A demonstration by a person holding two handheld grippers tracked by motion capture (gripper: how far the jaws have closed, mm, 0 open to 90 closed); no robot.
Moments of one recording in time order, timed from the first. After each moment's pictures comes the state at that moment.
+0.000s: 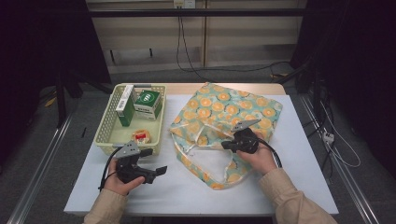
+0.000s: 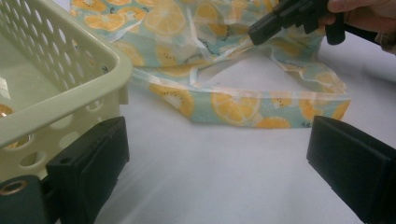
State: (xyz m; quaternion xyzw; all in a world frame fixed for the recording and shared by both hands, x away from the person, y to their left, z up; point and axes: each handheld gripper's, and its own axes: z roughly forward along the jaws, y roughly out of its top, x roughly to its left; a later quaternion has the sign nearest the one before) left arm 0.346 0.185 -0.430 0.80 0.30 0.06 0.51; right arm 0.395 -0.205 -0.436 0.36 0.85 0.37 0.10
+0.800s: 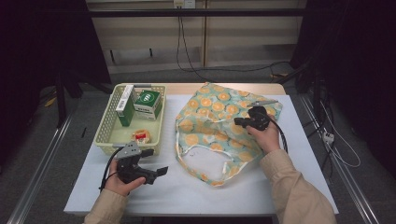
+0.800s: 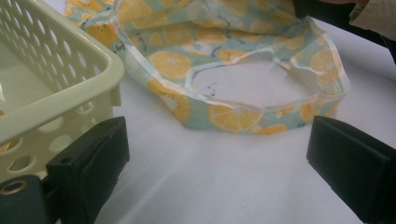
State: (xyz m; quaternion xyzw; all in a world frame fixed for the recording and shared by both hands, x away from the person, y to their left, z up) left arm 0.345 0.183 -0.430 0.81 0.29 0.06 0.51; right arm 0.457 -0.254 -0.427 0.47 0.77 0.41 0.14
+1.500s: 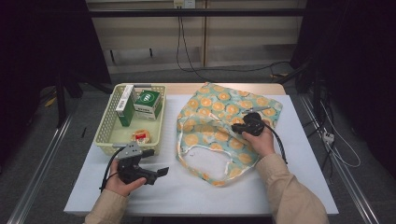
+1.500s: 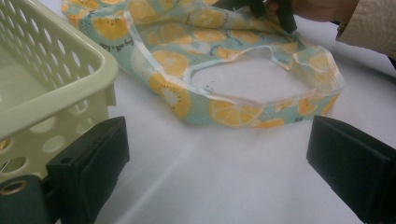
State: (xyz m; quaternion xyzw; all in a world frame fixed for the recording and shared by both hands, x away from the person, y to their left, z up) left arm 0.344 0.181 -0.430 0.81 0.29 0.06 0.51; right arm 0.462 -0.248 -0.462 0.48 0.78 0.38 0.14
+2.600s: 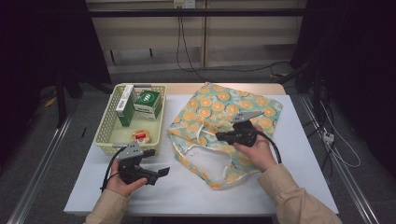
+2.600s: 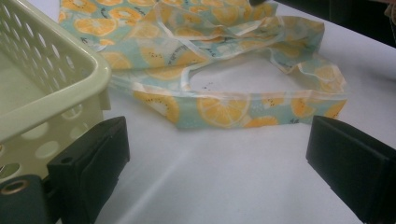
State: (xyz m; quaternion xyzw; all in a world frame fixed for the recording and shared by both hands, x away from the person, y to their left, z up) left arm 0.343 0.178 -0.429 0.81 0.29 0.06 0.51; right arm 0.395 -0.193 -0.400 0.35 0.82 0.45 0.09
